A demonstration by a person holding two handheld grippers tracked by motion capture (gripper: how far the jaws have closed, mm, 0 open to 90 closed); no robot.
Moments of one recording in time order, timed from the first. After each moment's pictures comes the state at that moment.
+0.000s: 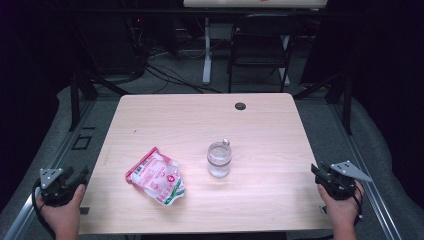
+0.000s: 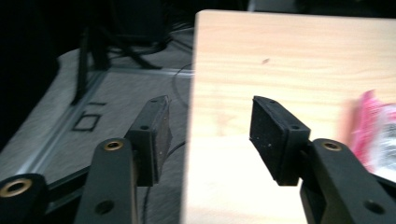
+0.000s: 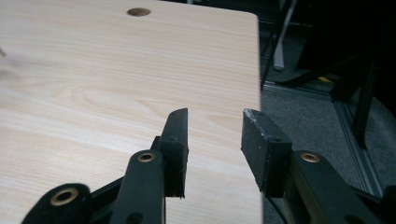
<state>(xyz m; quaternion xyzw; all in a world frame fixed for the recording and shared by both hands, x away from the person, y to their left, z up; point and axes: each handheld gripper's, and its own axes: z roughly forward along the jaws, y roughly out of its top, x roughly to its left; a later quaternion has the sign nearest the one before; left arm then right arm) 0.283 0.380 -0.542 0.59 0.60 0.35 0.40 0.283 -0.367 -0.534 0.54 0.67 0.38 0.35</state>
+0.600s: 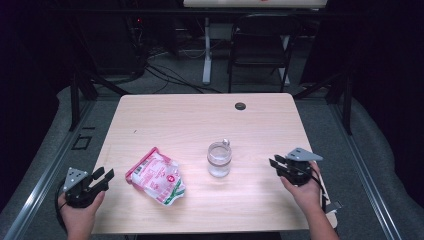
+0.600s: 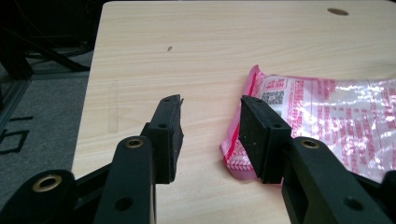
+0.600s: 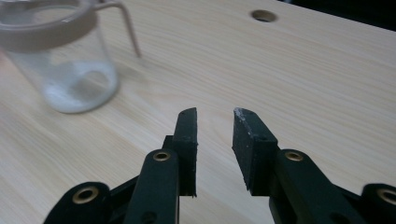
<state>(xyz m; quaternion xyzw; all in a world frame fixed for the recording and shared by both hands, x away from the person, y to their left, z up) 0.272 0.335 -0.542 0.67 0.53 0.29 0.43 0.335 -0.268 -0.532 0.42 0.77 0.42 0.24</state>
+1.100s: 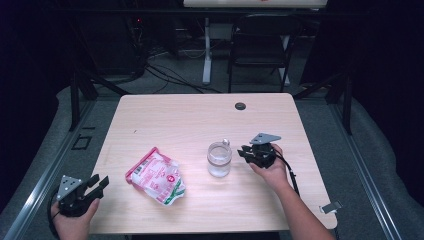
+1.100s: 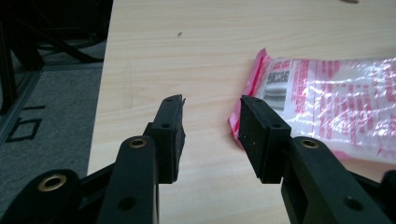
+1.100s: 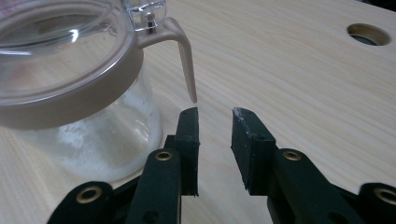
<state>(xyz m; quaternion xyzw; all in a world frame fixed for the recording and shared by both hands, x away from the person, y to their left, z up) 0.251 0.343 -0.545 0.67 0.55 0.29 0.41 0.403 -0.195 -0.550 0.36 0.81 0.42 0.18</state>
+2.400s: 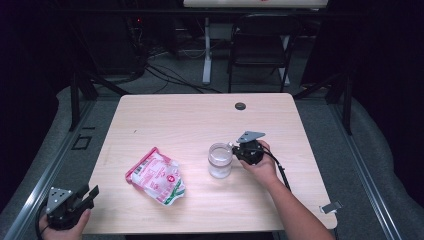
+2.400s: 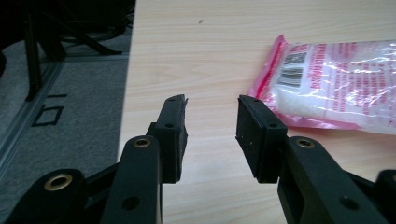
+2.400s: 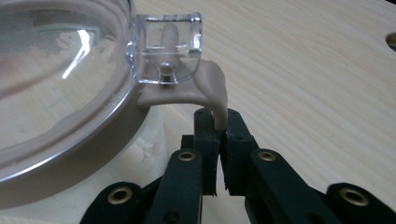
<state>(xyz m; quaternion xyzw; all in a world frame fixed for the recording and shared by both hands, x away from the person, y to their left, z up) 0.227 0.351 -0.544 0.66 0.56 0.30 0.40 0.414 -0.168 -0.556 0.34 0.84 0.39 0.18</state>
